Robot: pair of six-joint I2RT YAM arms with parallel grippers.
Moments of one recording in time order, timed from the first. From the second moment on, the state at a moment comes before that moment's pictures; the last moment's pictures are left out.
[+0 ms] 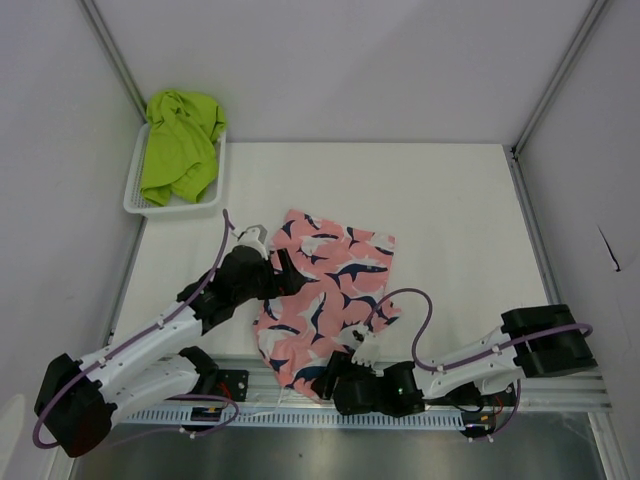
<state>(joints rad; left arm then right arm) -0.67 0.92 0.54 -0.27 -0.07 -0.72 1.76 1.39 0.57 -0.13 0.54 1.74</state>
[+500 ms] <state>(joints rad) -0.67 0.96 0.55 -0.26 -0.08 -0.72 1.70 1.06 0.52 -0.32 0.61 1.80</state>
